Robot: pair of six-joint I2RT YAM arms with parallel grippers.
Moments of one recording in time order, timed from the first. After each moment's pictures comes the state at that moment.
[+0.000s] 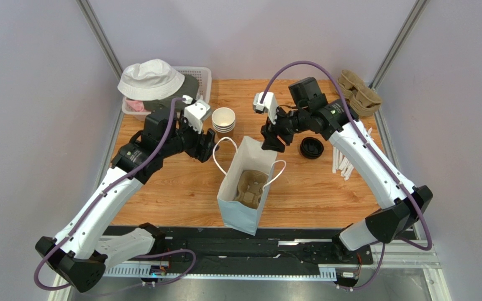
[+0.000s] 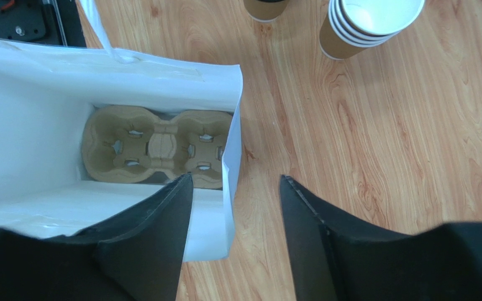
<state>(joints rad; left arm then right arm) -0.54 1.04 1.19 -0.62 0.21 0.08 0.56 1.49 1.68 -1.01 -0.55 -0.56</state>
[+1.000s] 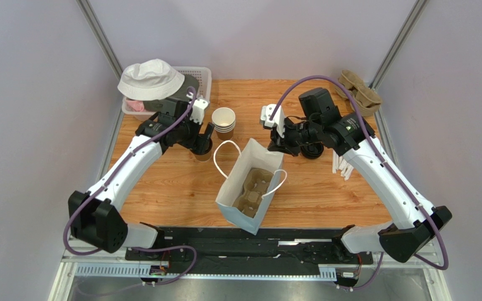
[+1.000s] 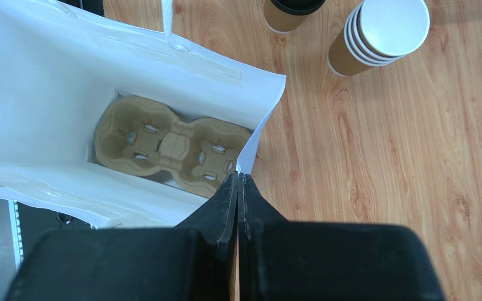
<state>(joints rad) -0.36 1.32 1.19 -0.68 0.12 0.12 0.60 1.33 1.57 -1.01 -0.57 -0.65</state>
